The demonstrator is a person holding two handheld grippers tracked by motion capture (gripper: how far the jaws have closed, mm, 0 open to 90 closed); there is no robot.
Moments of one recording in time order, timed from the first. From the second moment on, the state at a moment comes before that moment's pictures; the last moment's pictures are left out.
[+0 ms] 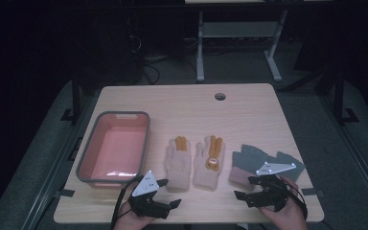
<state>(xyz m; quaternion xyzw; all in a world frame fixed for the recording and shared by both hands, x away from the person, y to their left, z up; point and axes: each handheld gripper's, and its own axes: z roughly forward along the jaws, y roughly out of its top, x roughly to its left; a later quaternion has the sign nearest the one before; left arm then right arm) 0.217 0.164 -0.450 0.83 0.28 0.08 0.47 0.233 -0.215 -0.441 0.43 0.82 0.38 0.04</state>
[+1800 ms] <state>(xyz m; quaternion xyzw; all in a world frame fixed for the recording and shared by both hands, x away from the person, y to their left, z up) 0.215 0.162 -0.446 0.83 0.27 0.09 0.47 0.308 -0.132 -0.377 0.35 0.88 0.32 0.04</state>
